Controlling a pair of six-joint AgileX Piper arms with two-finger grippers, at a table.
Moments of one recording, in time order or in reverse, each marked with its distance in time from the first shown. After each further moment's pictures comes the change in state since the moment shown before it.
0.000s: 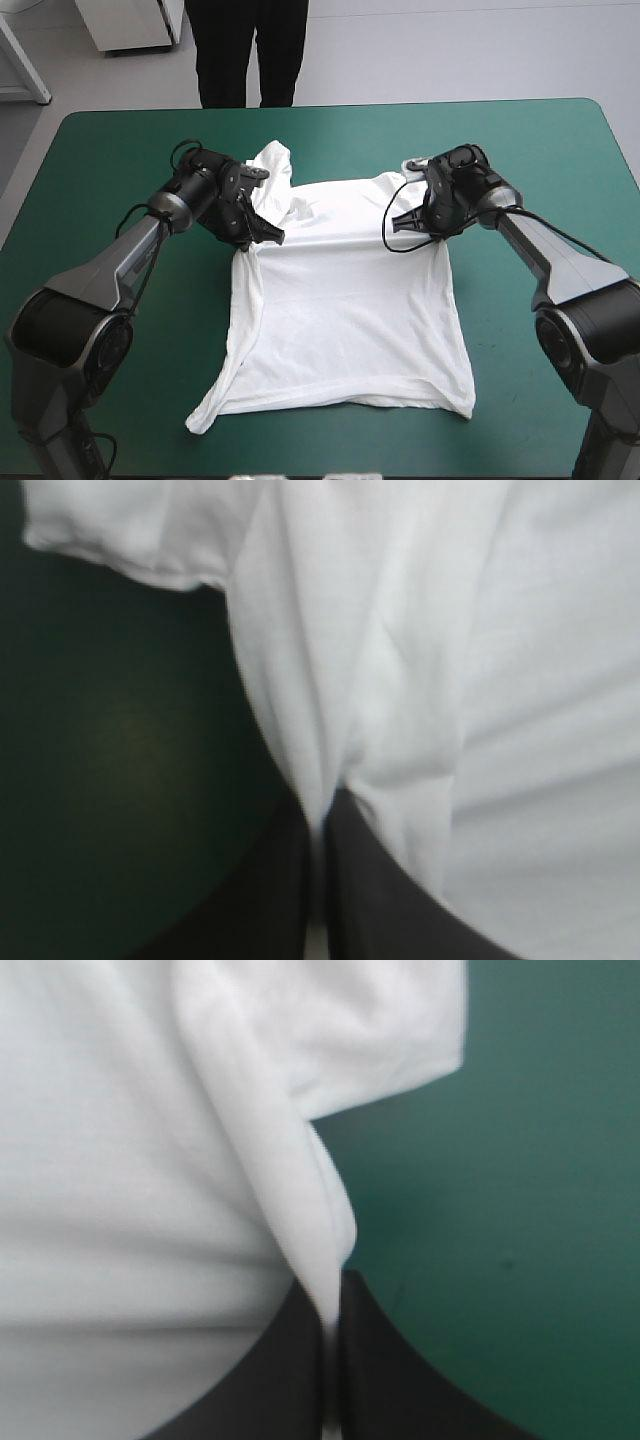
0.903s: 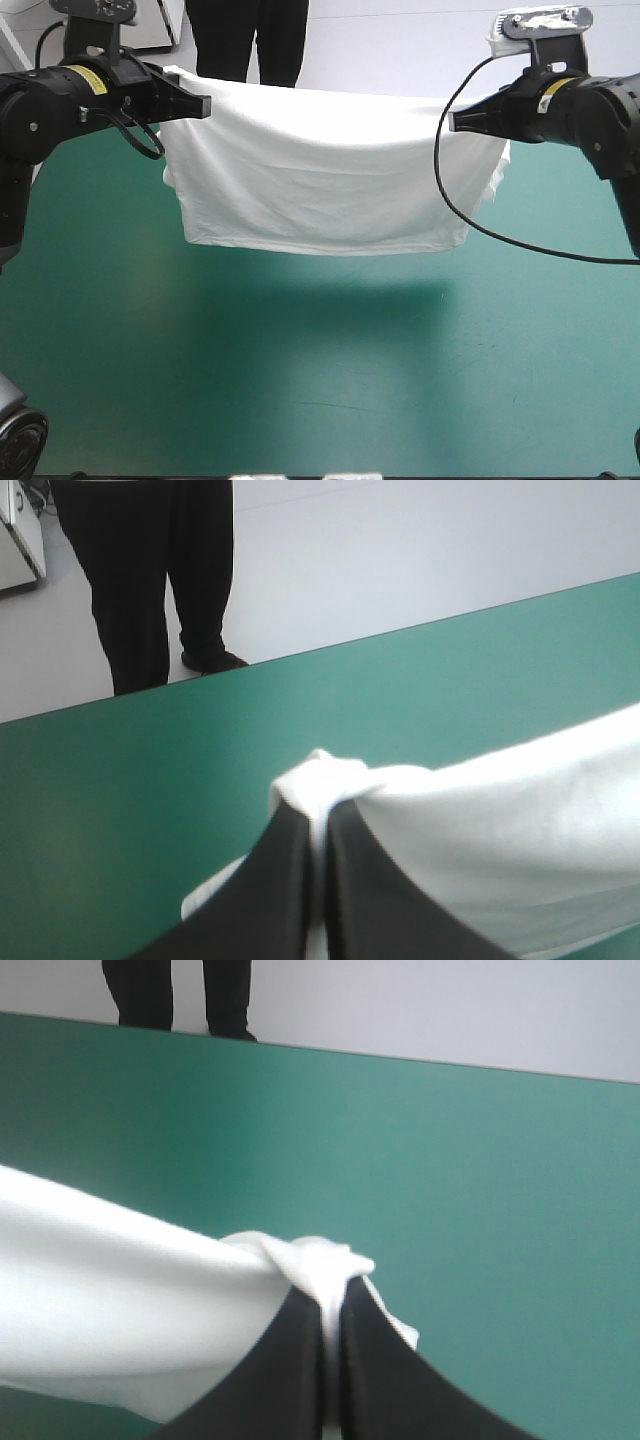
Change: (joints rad) left arm 0.001 -0.380 -0.597 0.041 0.111 0.023; right arm -0.001 -0.427 -0.442 -0.034 0.186 -0.094
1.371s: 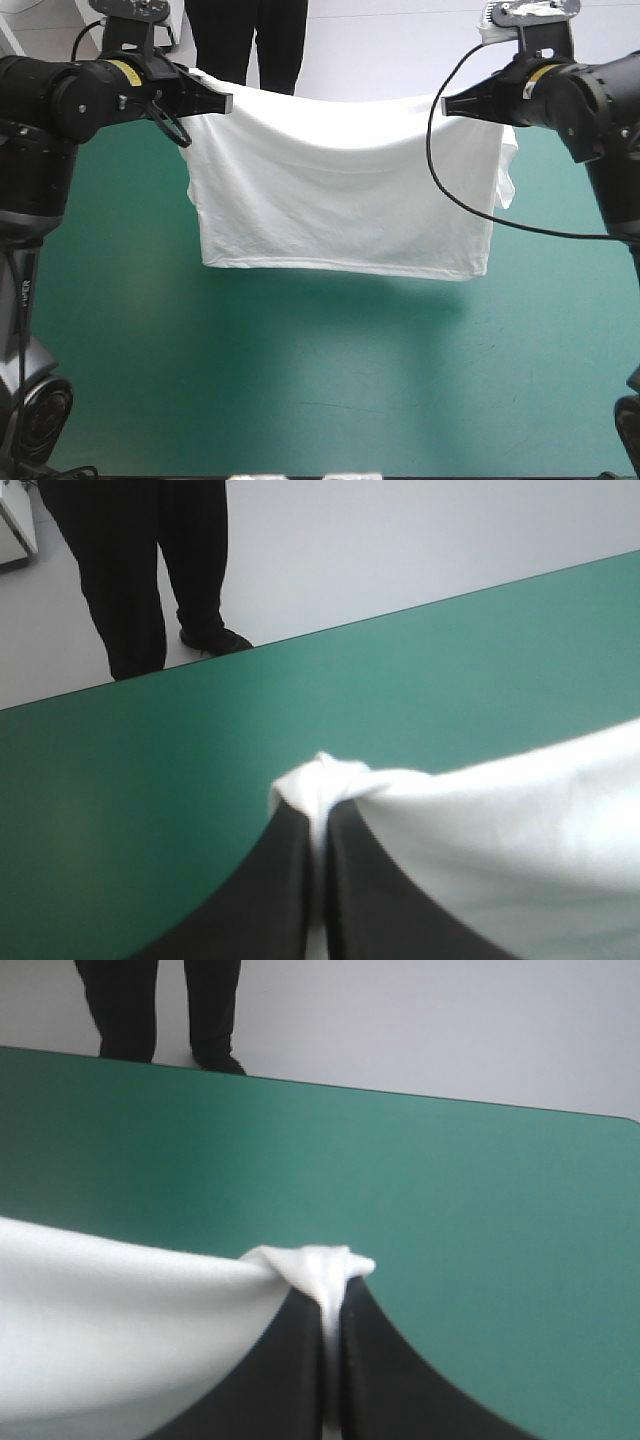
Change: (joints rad) left arm 0.000 0.098 -0.015 0.007 -0.034 0.003; right arm 0.000 0.076 -0.042 -0.055 -0.059 0.015
